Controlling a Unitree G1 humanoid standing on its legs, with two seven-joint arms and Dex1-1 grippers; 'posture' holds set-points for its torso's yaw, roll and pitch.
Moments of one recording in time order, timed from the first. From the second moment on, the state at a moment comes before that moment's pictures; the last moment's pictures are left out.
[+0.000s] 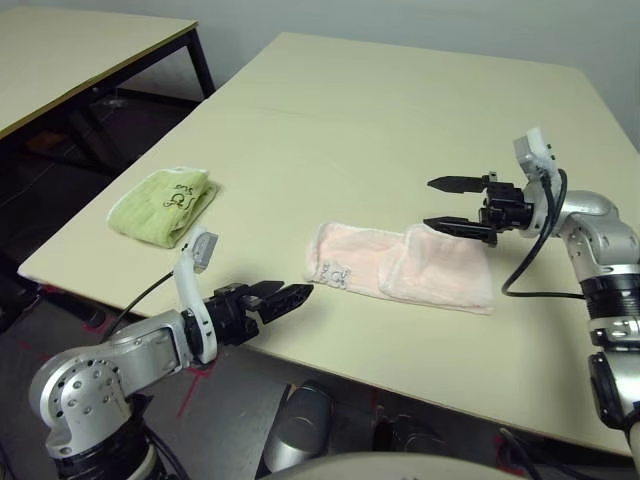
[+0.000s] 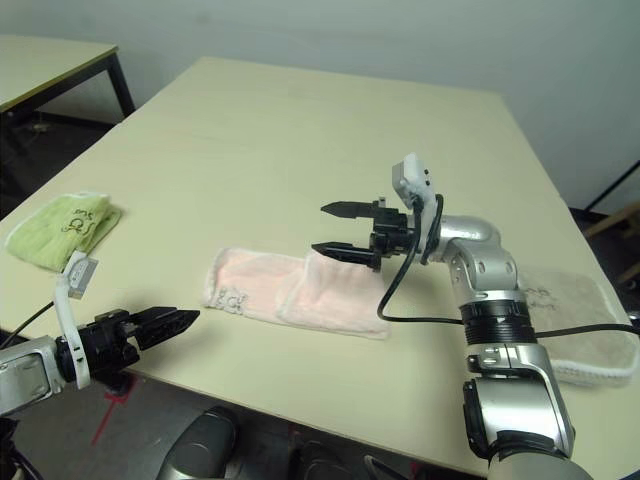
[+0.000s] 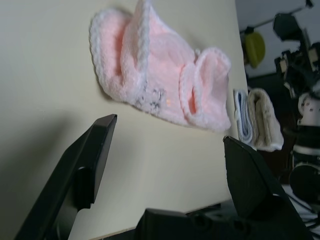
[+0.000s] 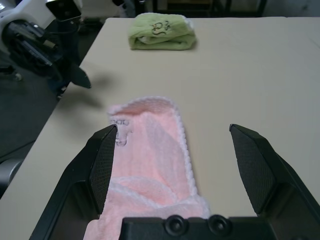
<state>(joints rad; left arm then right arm) -0.08 0.23 0.63 -0.60 -1.28 1.59 -0.08 -0.64 -0.67 -0.01 0.36 0.42 0.23 1.44</state>
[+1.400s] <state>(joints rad) -0.10 0.47 0.06 -0.27 -1.86 0.84 0.59 -0.28 -0.89 -0.19 -0.07 0.63 0.50 1.37</state>
